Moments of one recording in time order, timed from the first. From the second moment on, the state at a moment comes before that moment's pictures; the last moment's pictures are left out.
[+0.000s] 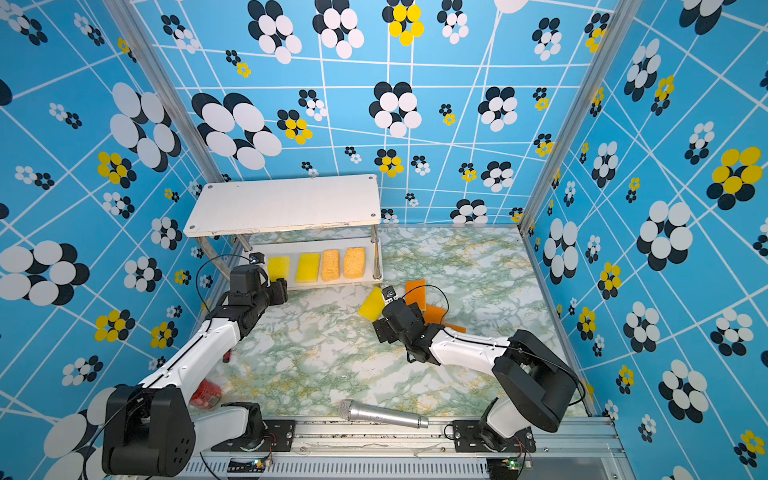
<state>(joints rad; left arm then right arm) -0.03 1.24 0.74 -0.14 -0.06 -0.14 0.85 1.52 0.73 0.06 0.36 0.21</state>
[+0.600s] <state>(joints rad) -0.01 1.38 0.74 -0.02 -0.06 -0.11 0.85 1.51 0.71 0.06 0.36 0.22</state>
